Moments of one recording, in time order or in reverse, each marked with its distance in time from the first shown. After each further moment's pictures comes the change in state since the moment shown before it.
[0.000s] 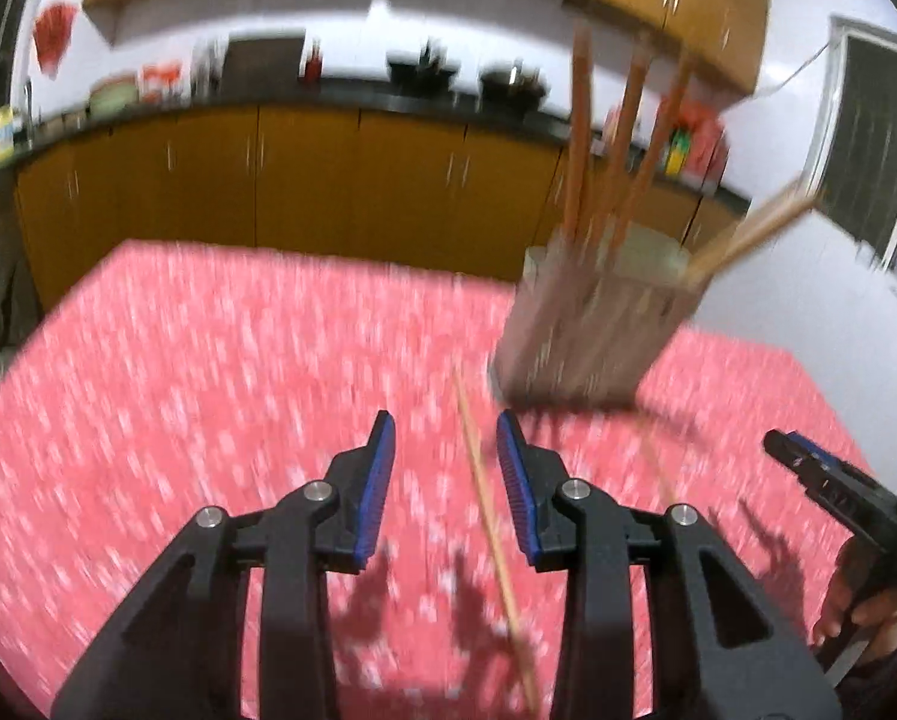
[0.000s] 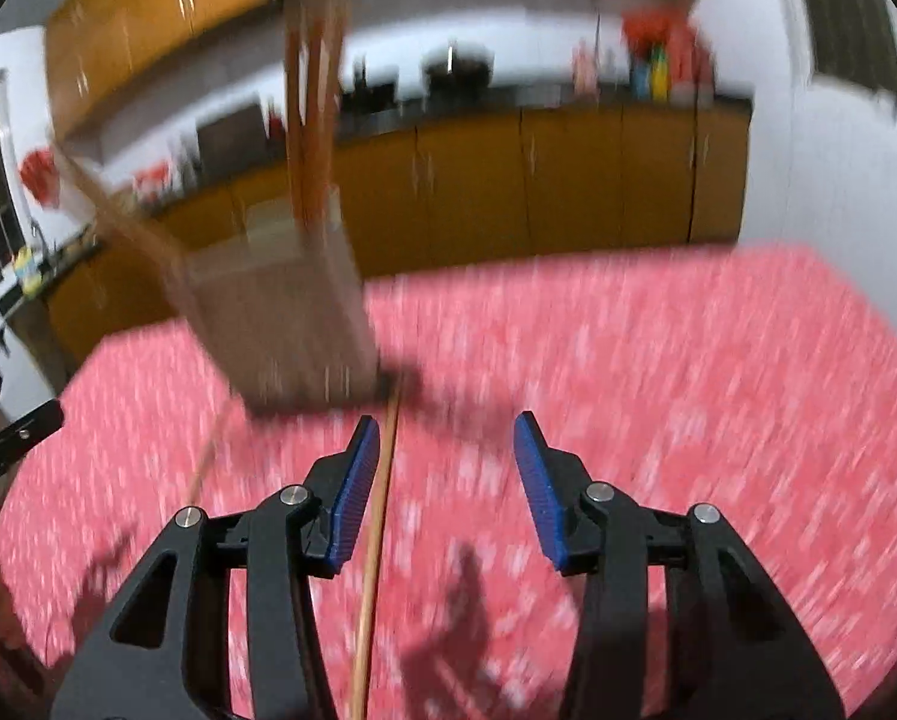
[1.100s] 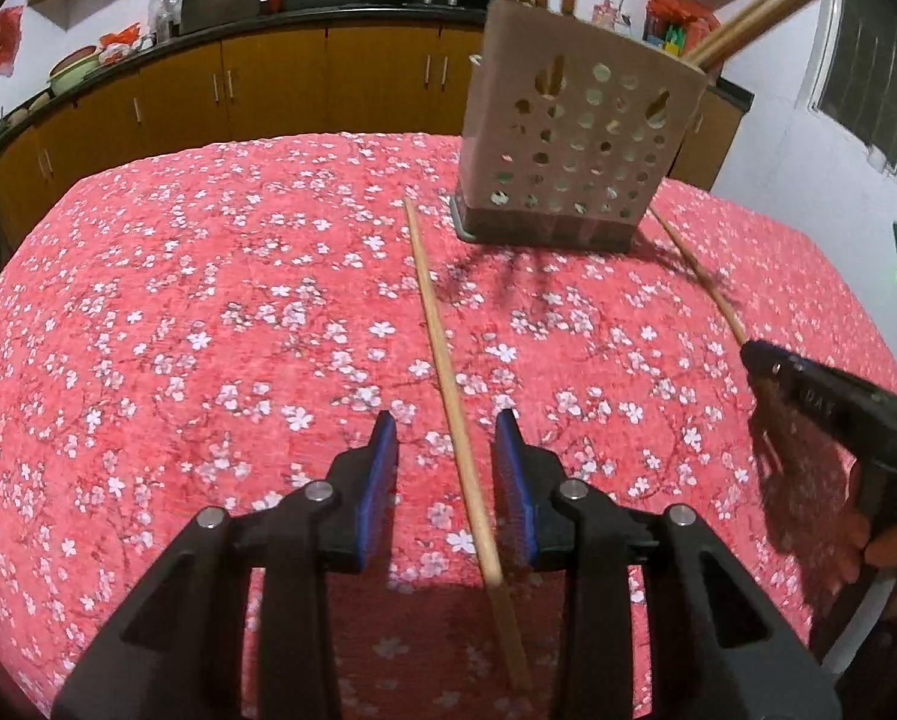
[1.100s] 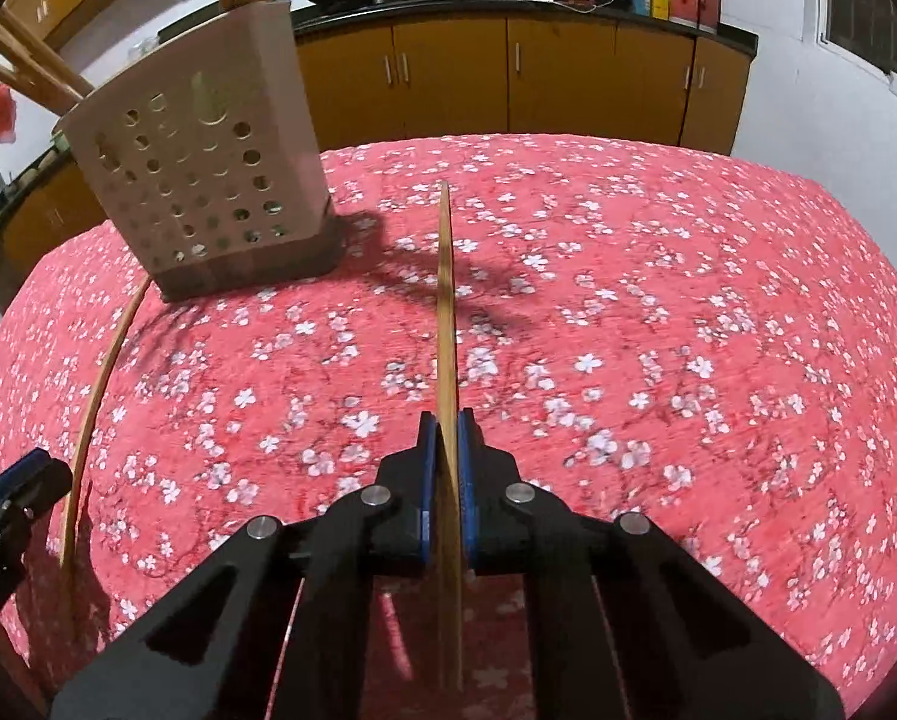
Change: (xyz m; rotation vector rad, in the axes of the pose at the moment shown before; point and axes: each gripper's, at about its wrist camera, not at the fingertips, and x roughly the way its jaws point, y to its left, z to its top) left arm 0.052 -0.034 -0.052 0.113 0.185 0.038; right arm 0.054 -0.002 -0.020 -0.047 0.119 -0.127
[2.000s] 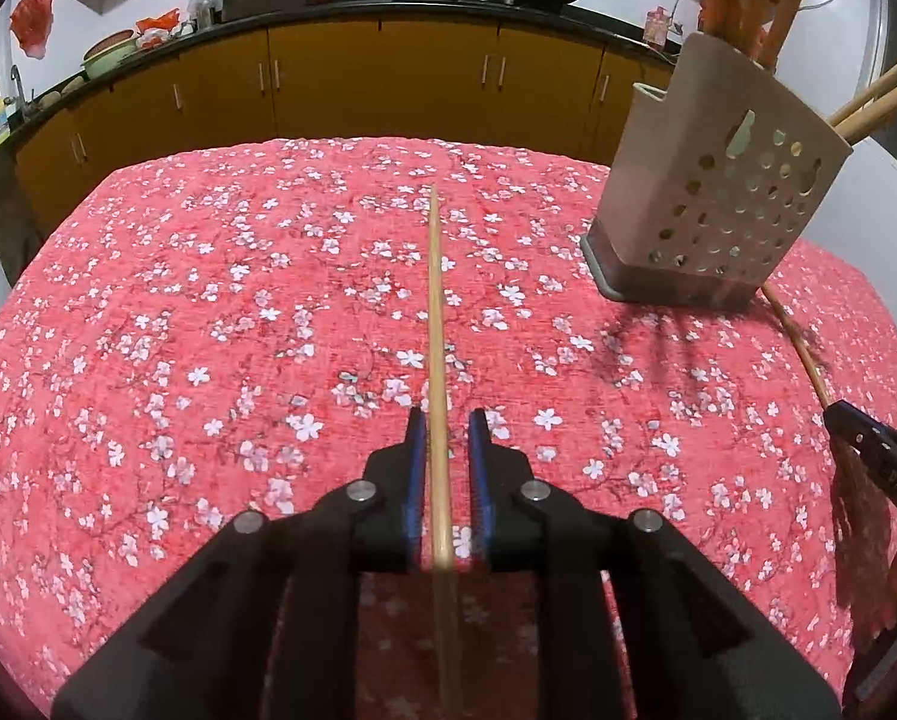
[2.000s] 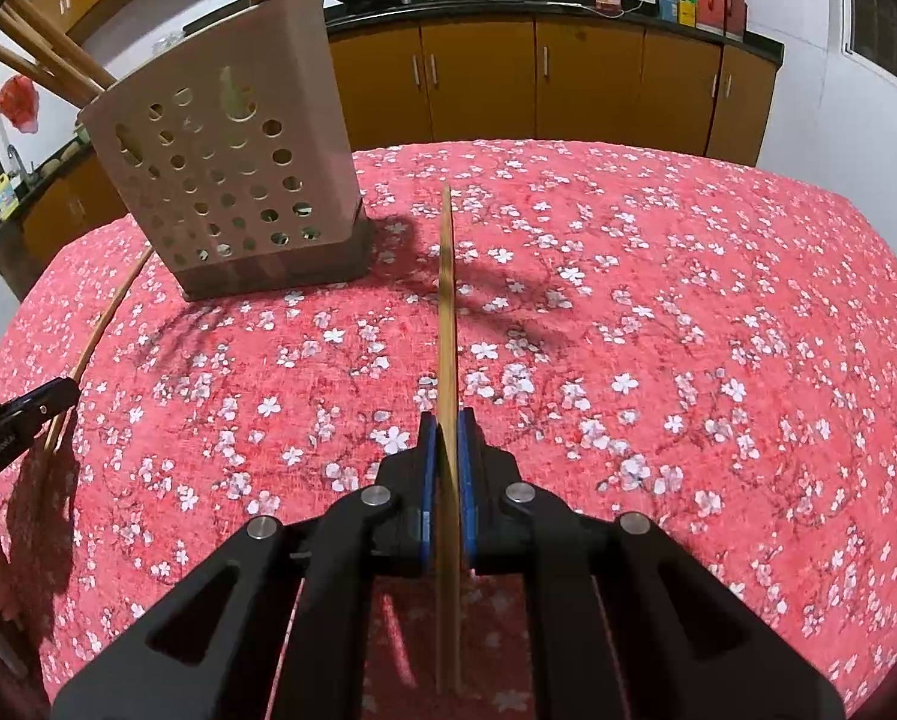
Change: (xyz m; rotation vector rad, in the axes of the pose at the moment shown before) left arm 0.032 0.063 0.040 -0.071 0.001 0.075; right arm 0.003 0.008 0.003 -0.035 0.000 0.049
